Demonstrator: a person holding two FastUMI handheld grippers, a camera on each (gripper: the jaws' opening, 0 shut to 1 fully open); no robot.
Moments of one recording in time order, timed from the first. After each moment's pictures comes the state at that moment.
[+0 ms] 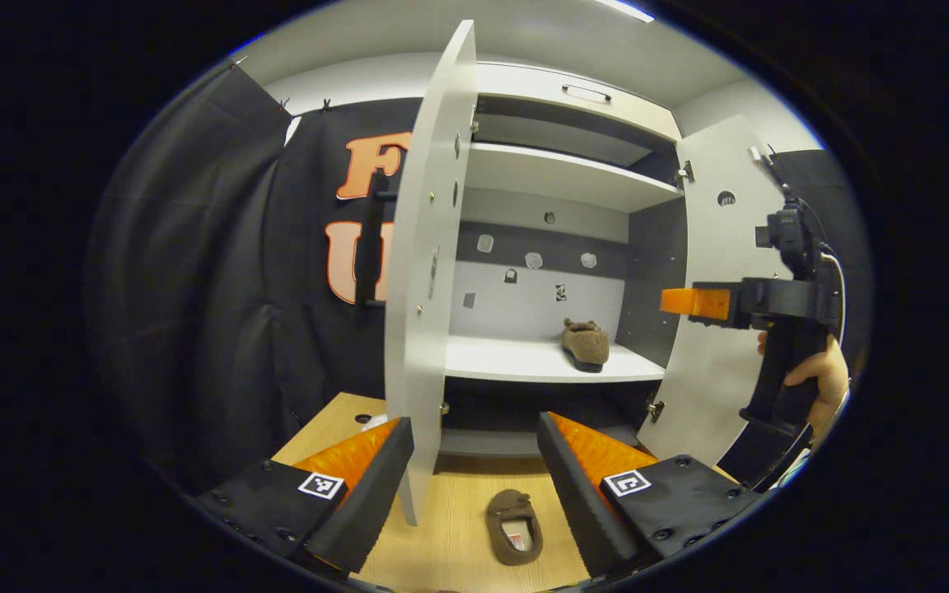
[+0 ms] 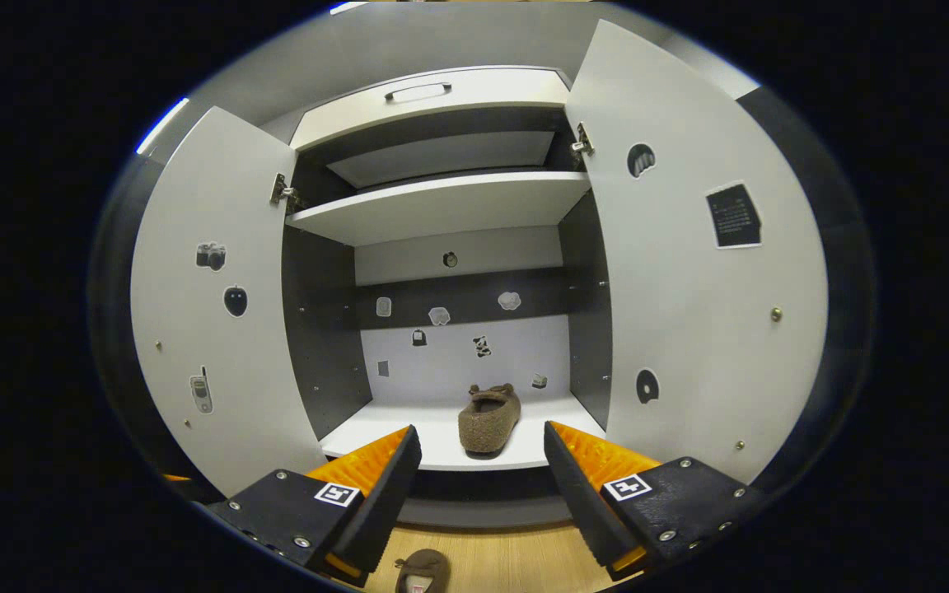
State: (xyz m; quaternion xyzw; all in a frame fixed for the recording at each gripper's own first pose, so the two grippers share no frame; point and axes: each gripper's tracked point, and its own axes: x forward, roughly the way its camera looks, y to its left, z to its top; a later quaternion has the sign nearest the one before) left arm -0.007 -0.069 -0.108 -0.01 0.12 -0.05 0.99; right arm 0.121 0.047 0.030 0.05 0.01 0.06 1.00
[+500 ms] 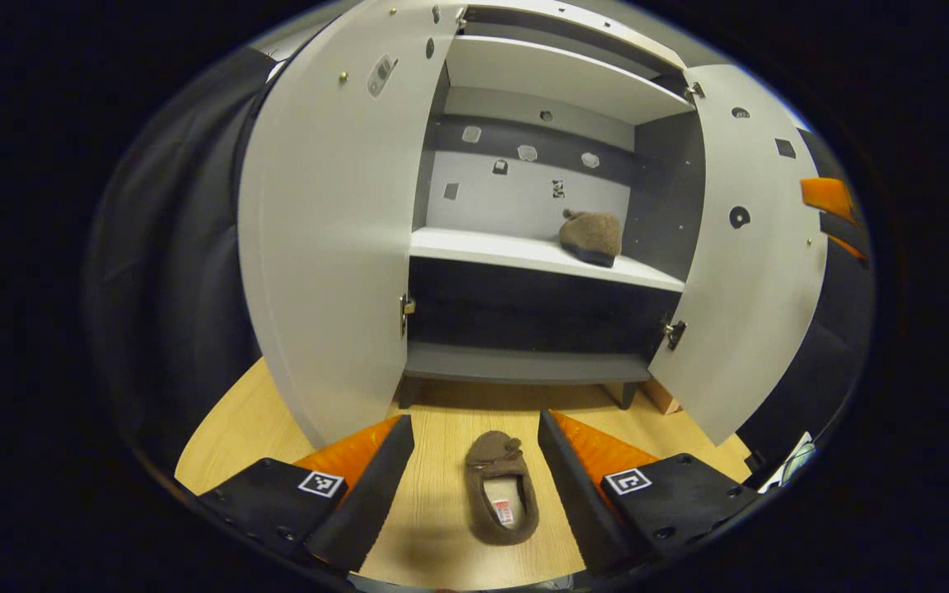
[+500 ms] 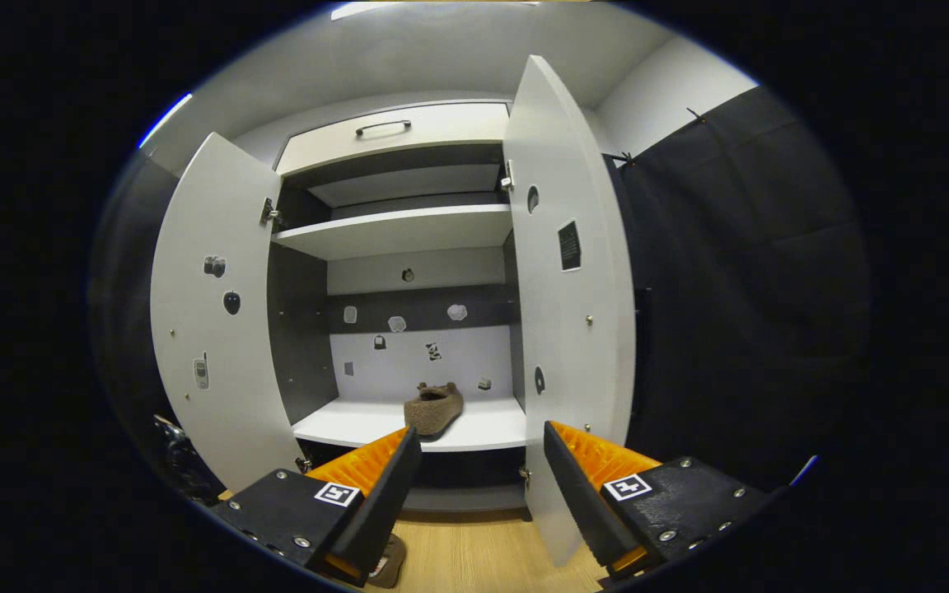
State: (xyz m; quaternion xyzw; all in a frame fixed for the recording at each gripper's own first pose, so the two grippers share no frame) left arm 0.023 -0.094 -0.280 -0.01 0.26 -0.06 0.96; right arm 0.028 -0.036 0.022 0.03 -0.02 0.00 1.00
